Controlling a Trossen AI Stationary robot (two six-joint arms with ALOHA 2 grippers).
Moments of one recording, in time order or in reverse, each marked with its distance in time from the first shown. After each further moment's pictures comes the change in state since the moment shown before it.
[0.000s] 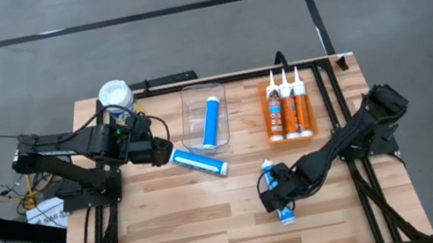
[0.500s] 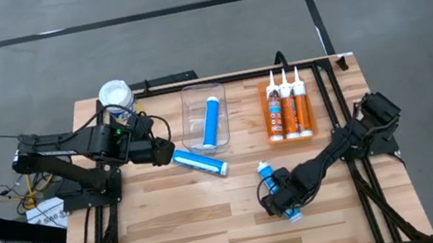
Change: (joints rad) left arm 0.000 0.000 0.000 0.040 0.002 0.027; right arm 0.039 0.120 0.005 -0.013 -0.047 0.047
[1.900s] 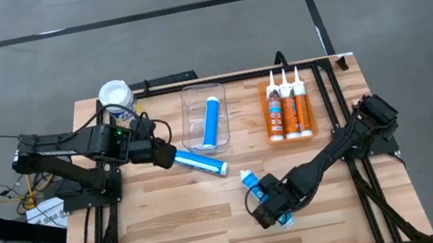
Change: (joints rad) left arm 0.000 0.000 0.000 0.027 0.122 -0.026; right arm -0.011 0.013 0.258 -0.123 0.081 -0.247
